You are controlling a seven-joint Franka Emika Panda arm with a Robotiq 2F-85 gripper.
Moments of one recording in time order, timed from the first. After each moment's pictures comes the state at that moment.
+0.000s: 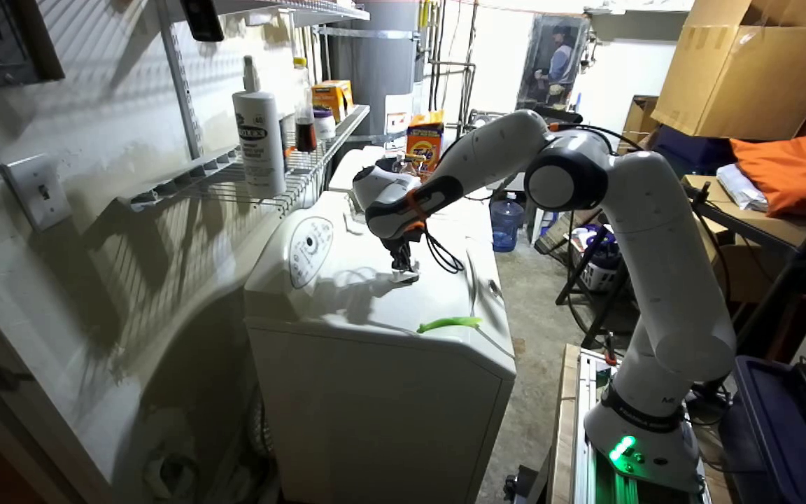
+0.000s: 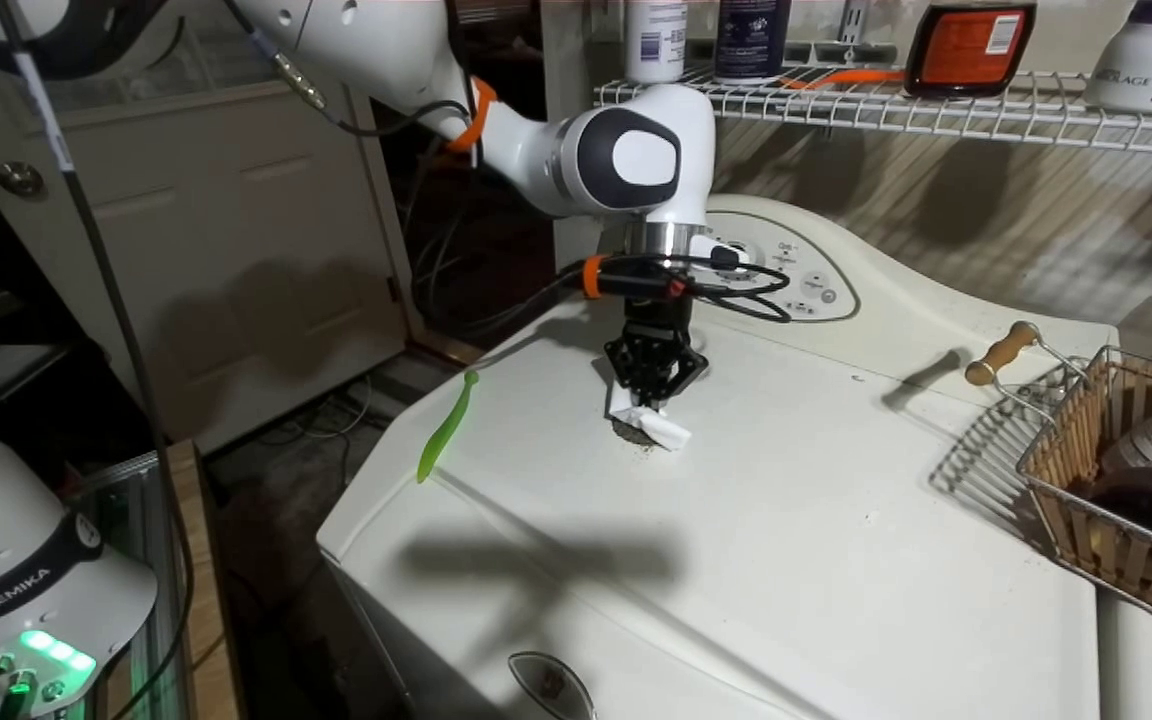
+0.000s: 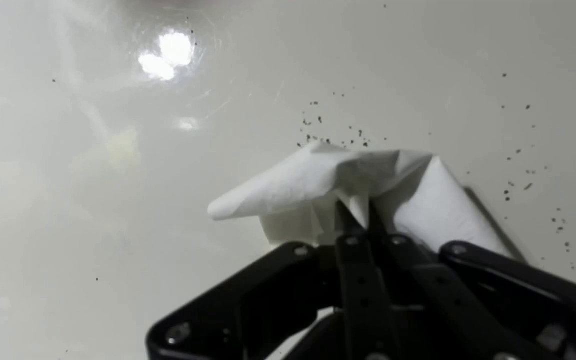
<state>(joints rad) -0.10 0.62 -0.14 -1.57 -0.32 1.93 -0.25</state>
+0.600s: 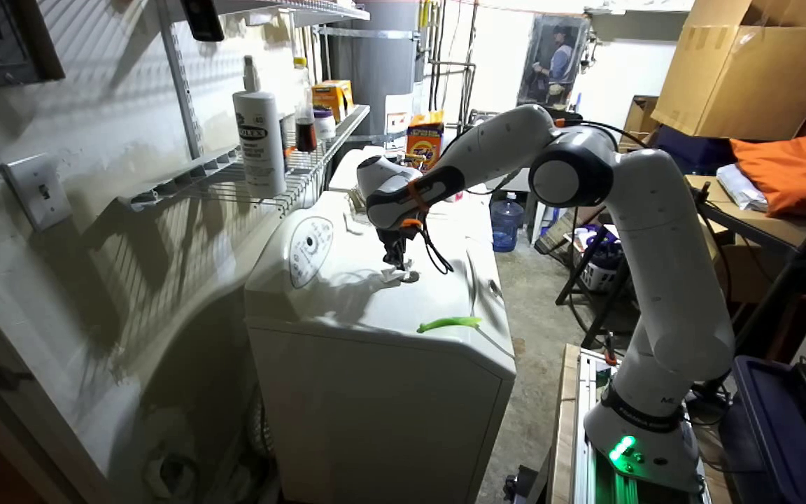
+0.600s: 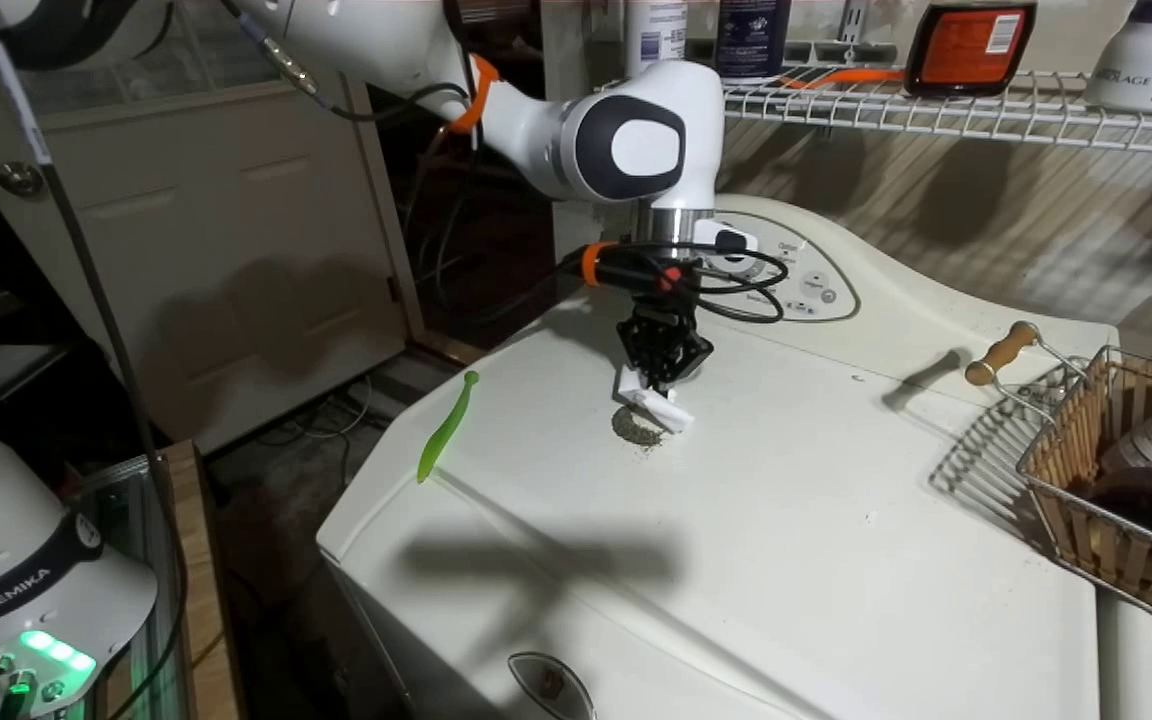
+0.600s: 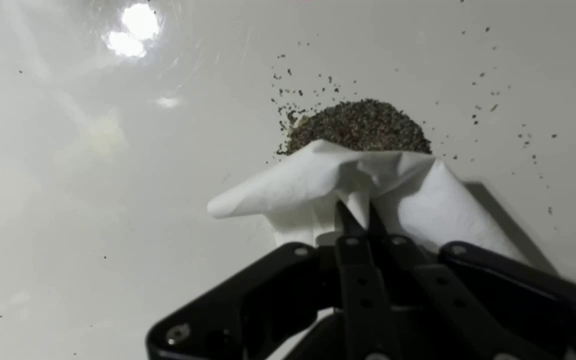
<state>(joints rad) -0.12 0.59 -0.13 -1.57 -0.23 2.00 -0.16</state>
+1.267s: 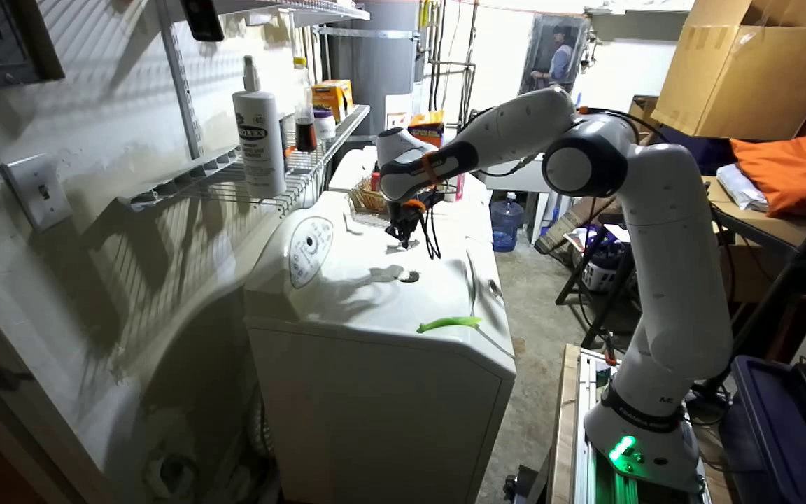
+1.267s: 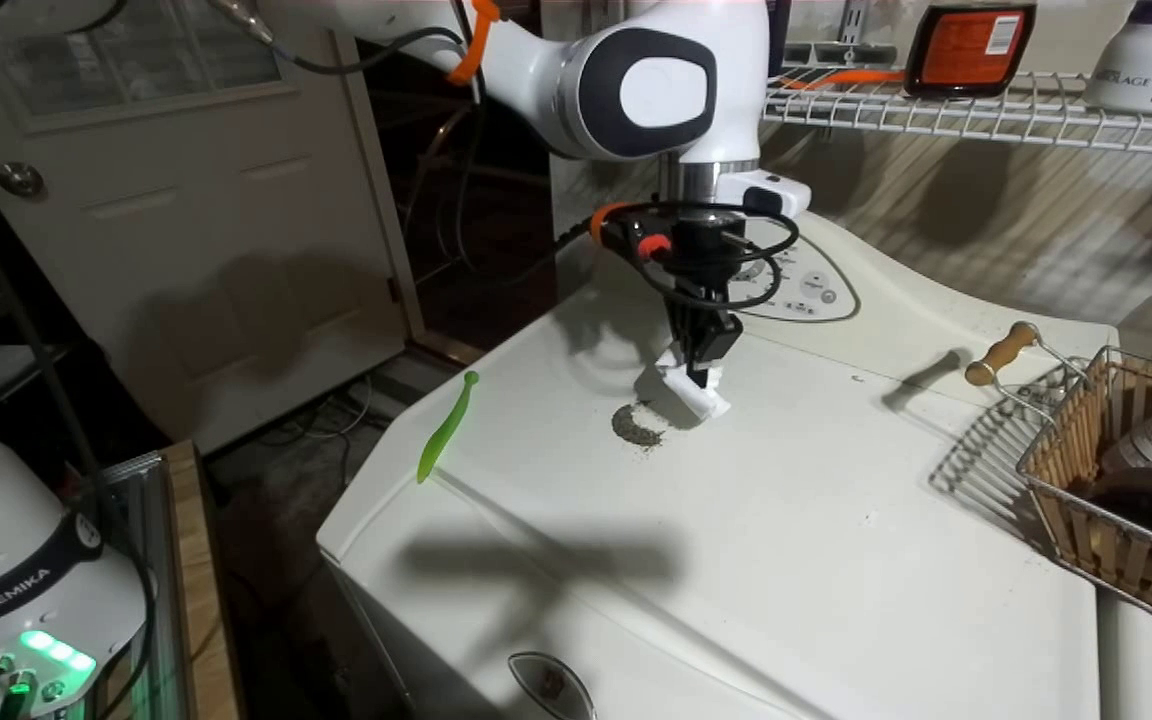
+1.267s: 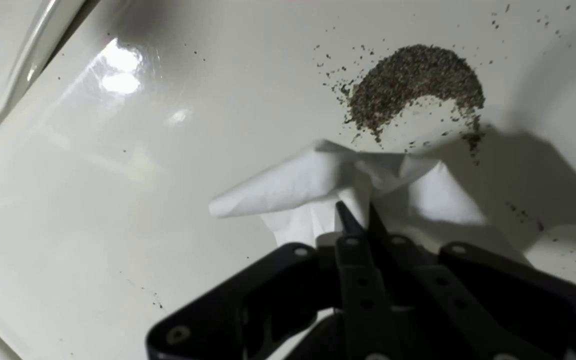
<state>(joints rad) -0.17 0.51 -0.18 -1.57 -0.16 2.04 0.15</state>
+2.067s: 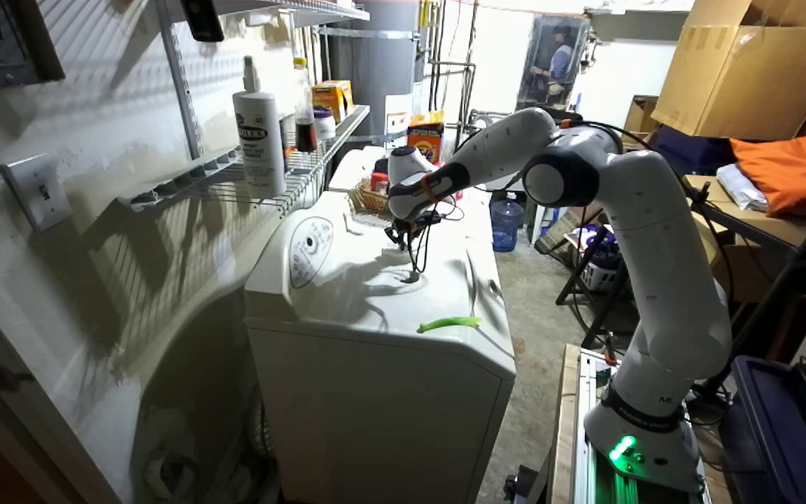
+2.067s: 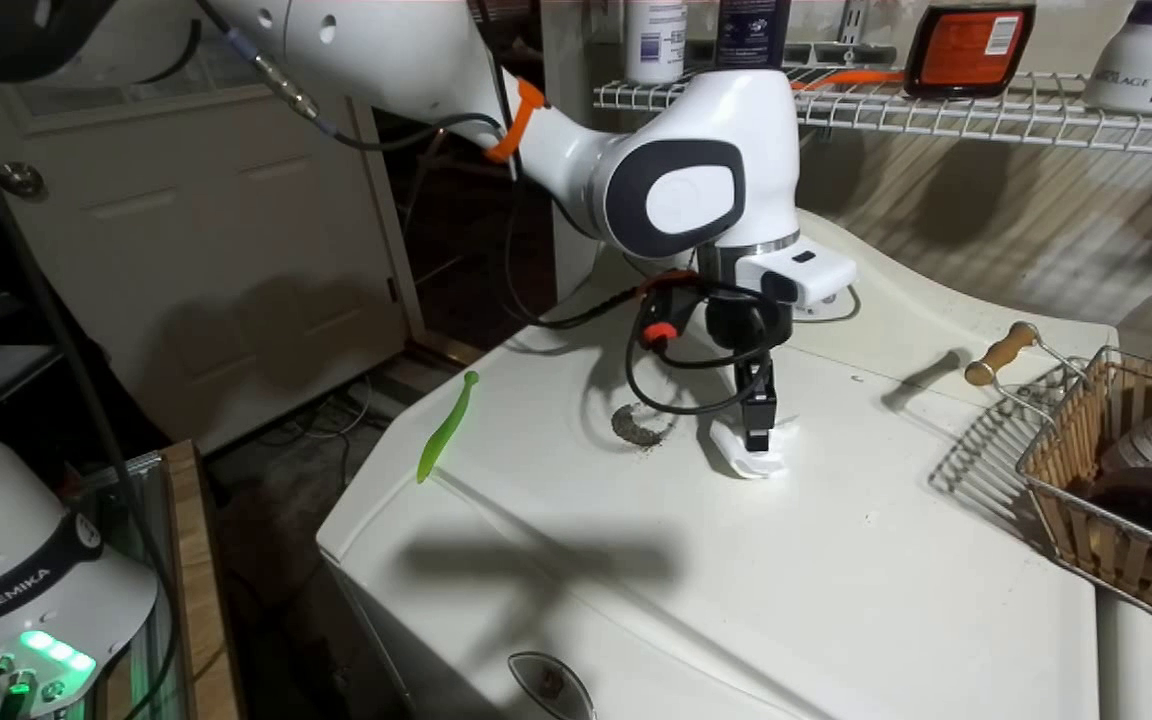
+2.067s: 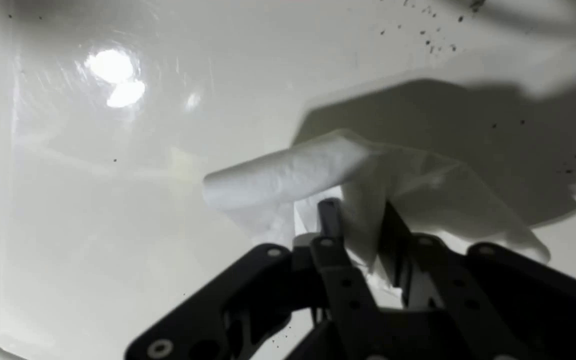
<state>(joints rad) -0.18 0.63 -0.26 -1.57 -0.12 2.31 0.49</state>
